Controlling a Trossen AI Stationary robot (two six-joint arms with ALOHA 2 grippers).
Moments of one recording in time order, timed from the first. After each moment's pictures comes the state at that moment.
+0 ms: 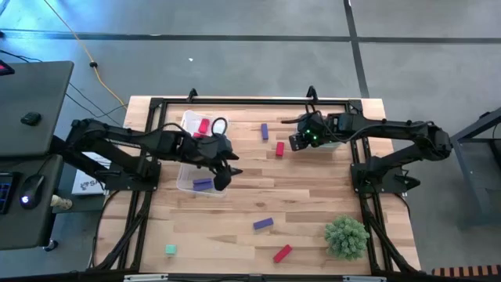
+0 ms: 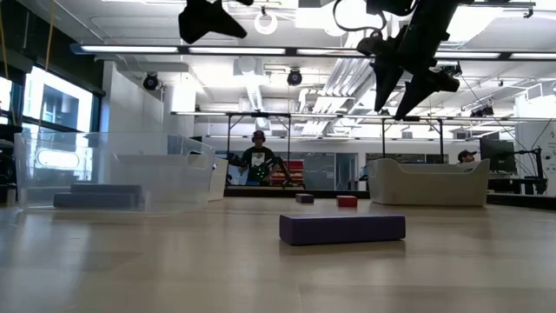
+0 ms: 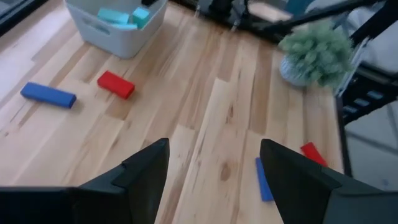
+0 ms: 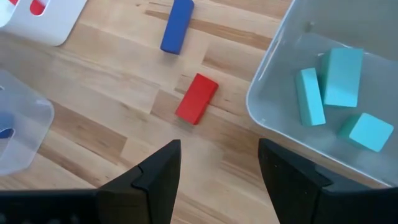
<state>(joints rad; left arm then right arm) 0.00 1.32 1.14 -0.48 -0.15 -0.42 -0.23 1.28 1.05 -0.87 0.19 0.94</state>
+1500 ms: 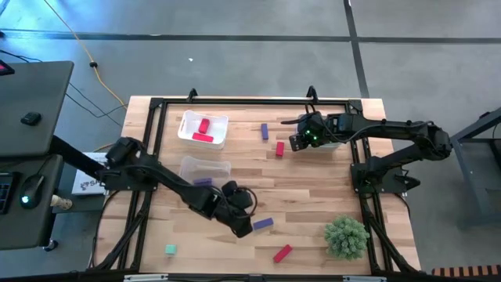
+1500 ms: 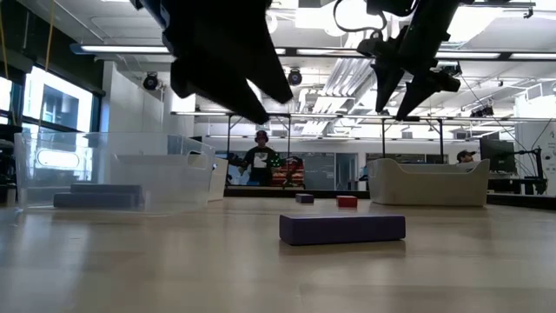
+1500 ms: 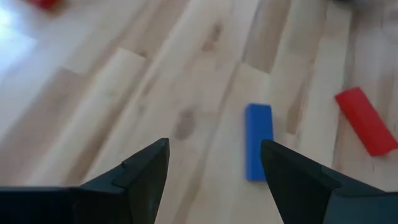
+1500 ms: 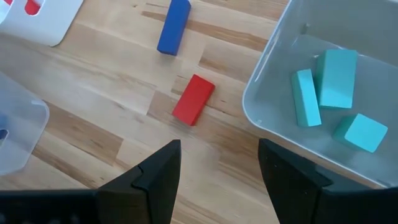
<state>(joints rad) -0.35 1.84 1.23 -0.34 -0.46 -0.72 -0.22 1.28 1.05 -0.88 0.21 0.94</state>
